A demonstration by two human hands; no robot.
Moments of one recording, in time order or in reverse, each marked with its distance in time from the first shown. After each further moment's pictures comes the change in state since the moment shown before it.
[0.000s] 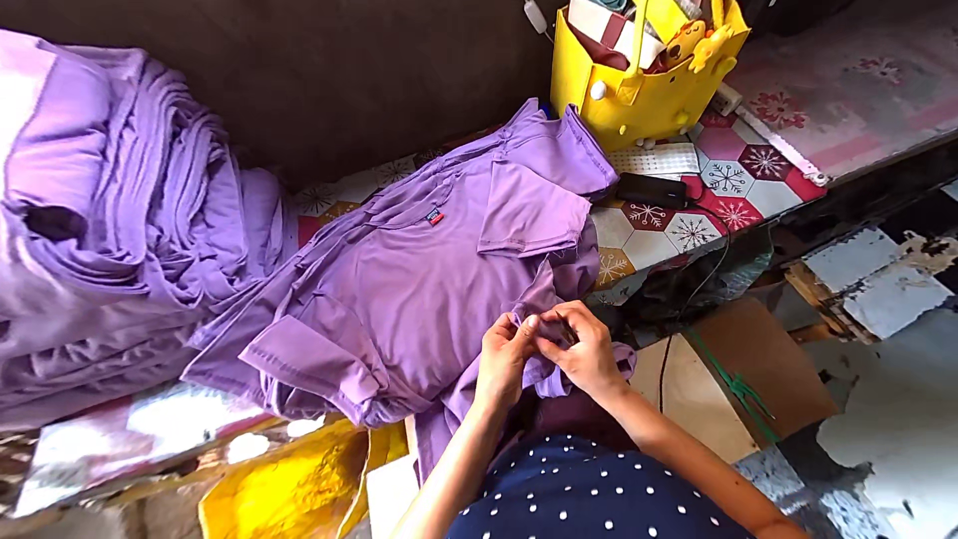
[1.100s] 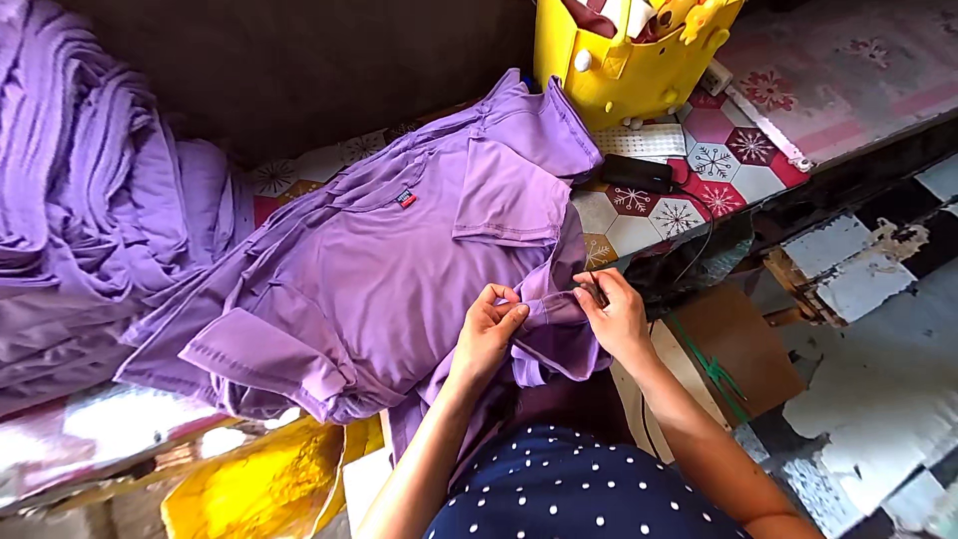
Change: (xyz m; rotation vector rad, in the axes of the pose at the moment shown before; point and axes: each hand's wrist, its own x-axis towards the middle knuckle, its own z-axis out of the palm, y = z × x) left_hand 0.018 0.005 -0.004 0.301 -0.215 0.055; right_hand 0.020 0.022 -0.065 -0.250 -0.018 0.209
